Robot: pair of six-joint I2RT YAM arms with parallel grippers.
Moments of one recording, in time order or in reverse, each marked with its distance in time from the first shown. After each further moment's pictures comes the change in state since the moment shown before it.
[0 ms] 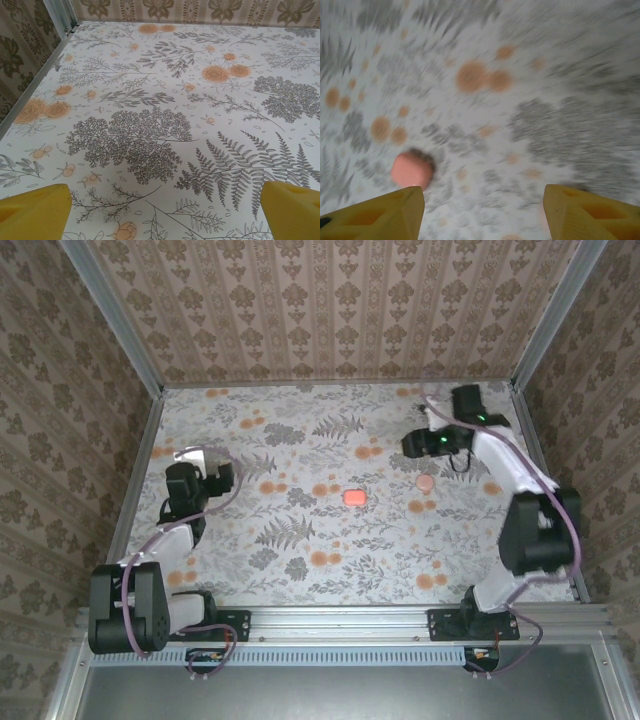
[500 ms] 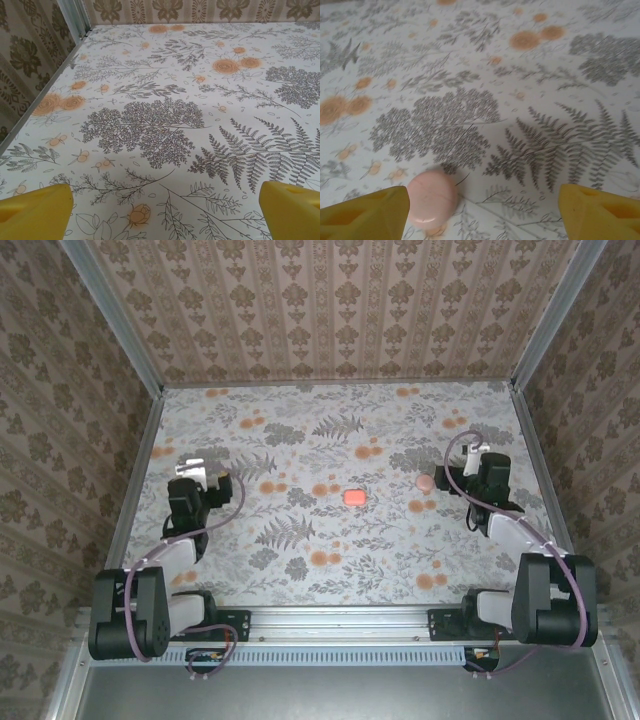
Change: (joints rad) left arm 0.000 -0.030 -0.156 0.192 -0.037 0.043; right arm -0.109 -0.339 -0.731 0.791 0.334 0.111
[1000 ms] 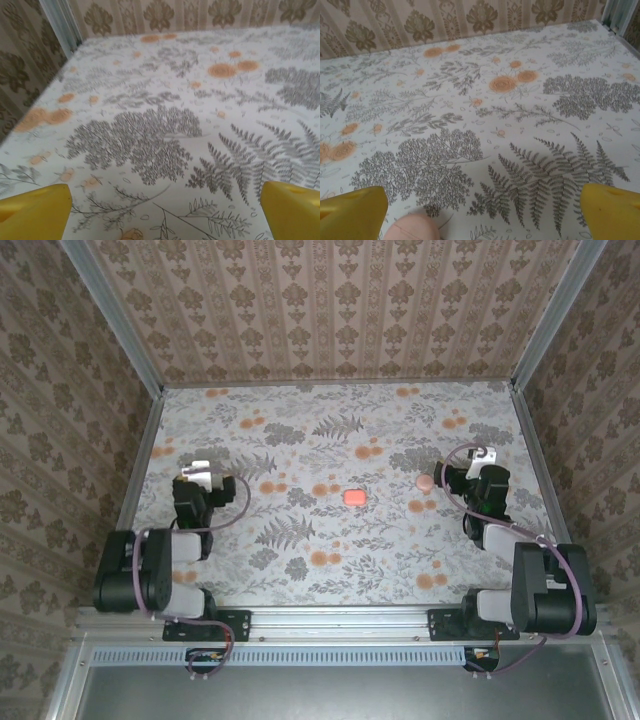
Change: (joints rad) left arm -0.004 0.307 -0.036 0.401 0.027 0.053; right arm 0.009 0.075 -0.130 0.403 0.061 0.055
